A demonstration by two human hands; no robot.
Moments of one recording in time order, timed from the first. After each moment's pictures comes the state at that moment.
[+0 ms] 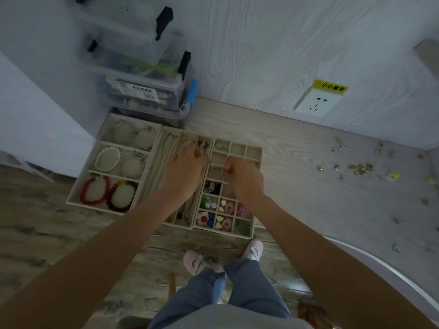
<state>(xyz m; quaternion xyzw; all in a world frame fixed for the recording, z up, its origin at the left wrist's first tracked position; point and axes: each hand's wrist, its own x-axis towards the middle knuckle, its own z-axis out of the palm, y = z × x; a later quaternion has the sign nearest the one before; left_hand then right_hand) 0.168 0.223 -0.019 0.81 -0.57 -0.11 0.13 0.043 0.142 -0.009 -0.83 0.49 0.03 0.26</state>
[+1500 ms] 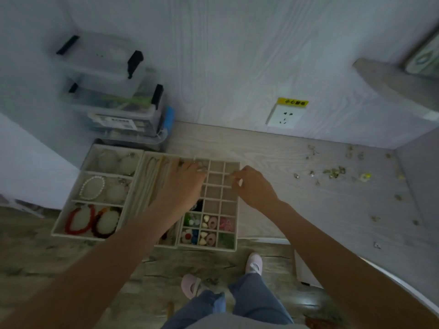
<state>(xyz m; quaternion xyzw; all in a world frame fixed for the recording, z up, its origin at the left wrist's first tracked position) 0.143 0.196 0.013 0.75 -0.66 -0.05 -0.02 -0.014 0.100 0.007 -0.84 0.45 0.05 0.29</state>
